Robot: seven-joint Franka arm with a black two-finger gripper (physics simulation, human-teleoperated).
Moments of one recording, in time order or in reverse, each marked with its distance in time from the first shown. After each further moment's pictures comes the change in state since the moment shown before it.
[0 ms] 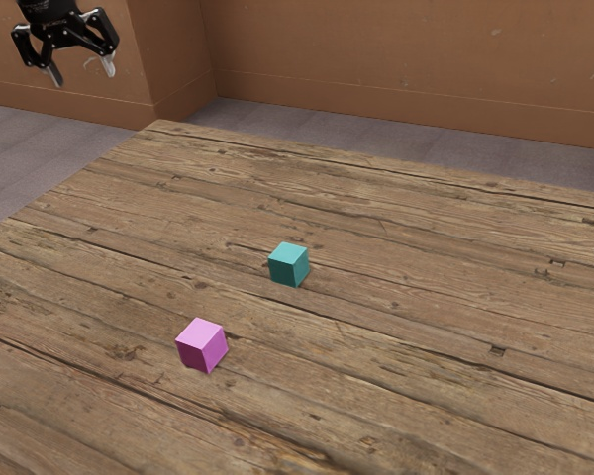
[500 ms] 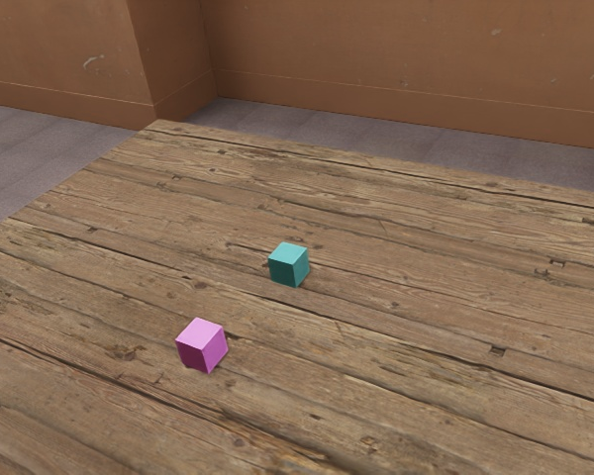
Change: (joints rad) arm -0.351 -0.164 -0.013 0.246 0.119 -0.042 -0.045
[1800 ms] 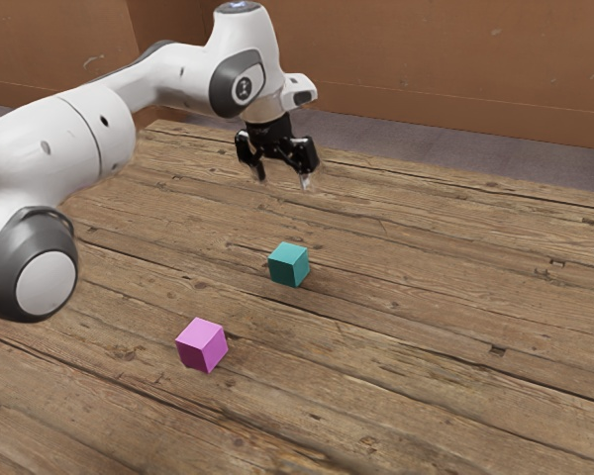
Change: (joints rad) arm 0.119 0.581 -0.193 -0.223 -0.010 0.398 0.074
